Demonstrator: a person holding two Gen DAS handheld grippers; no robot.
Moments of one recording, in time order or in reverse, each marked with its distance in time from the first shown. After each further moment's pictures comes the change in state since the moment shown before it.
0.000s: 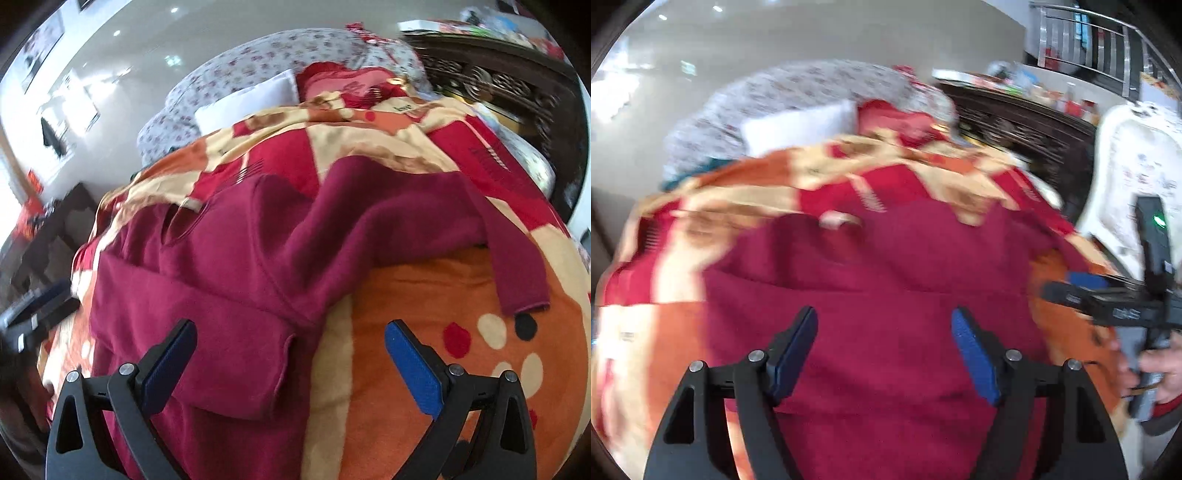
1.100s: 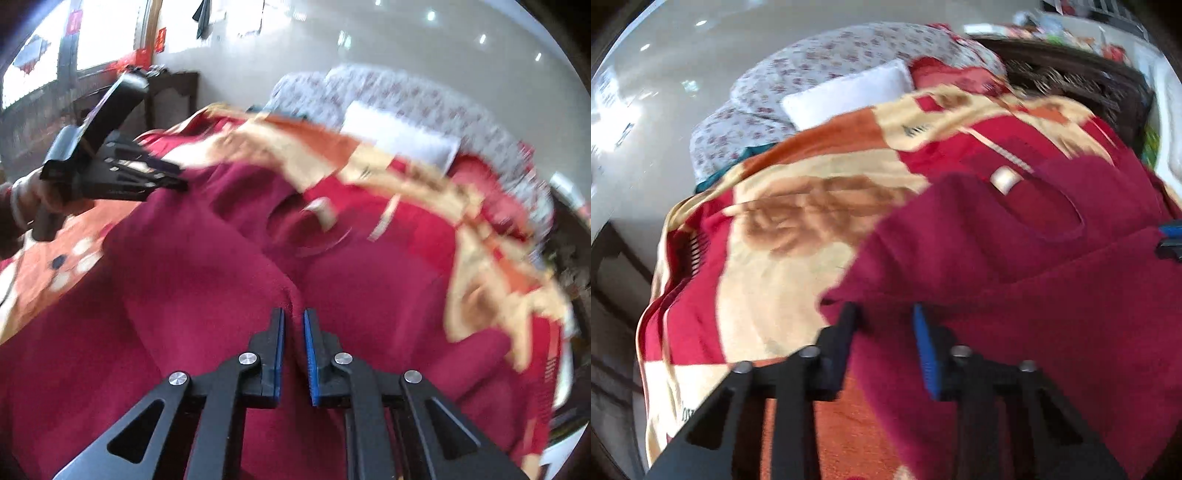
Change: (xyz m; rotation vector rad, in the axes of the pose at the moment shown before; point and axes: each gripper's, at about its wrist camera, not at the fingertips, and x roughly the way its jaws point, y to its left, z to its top) left arm 0.093 0.137 0.016 0.125 0.110 0.149; right arm 0.056 0.123 0.026 -0.711 -0.060 0.055
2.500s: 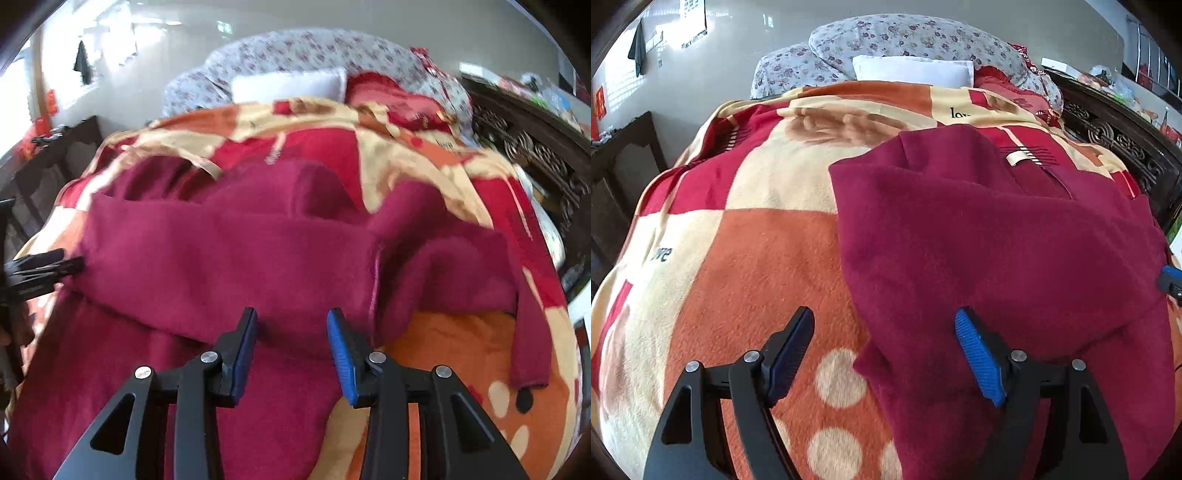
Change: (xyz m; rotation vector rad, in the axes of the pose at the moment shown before) left arm -0.028 -0.029 -0.076 -0.332 0.049 0.029; right arm -0.012 -0.049 -0.070 0.443 0.118 -0.121
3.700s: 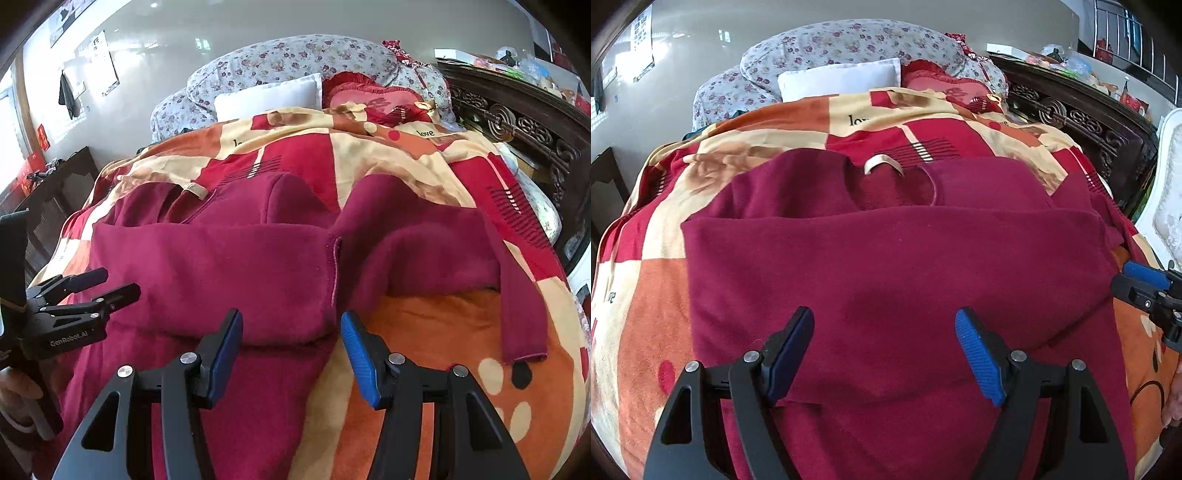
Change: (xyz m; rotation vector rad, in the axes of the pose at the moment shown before) left arm -0.003 -0.127 0.019 0.118 -0.002 -0.106; right arm -0.029 -0.023 -0.005 0.109 -0.038 0.033
